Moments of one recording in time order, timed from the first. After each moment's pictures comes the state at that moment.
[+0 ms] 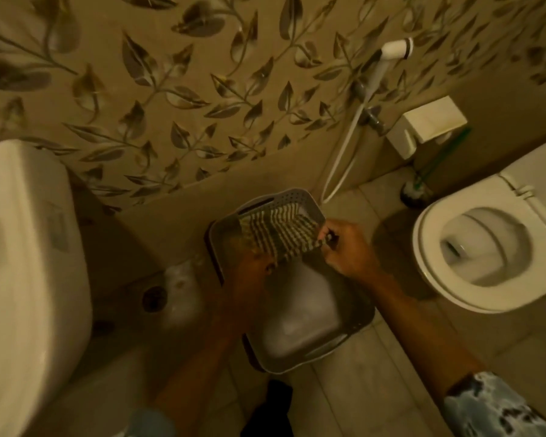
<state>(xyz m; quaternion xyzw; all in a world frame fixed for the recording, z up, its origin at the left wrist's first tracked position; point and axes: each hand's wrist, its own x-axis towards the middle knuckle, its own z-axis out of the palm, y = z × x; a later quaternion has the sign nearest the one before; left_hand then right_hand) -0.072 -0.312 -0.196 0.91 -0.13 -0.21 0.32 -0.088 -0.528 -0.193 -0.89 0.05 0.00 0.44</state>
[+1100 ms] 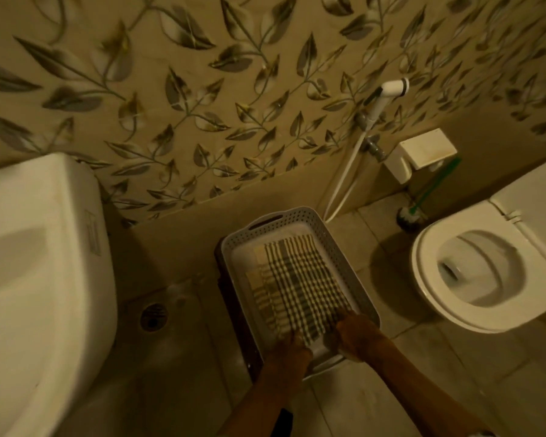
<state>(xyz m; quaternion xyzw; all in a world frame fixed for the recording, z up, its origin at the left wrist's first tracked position) -0.172 -0.323 -0.257 0.84 -0.20 -0.49 0.12 -0.182 -0.499 -0.248 -0.91 0.02 0.42 0.07</state>
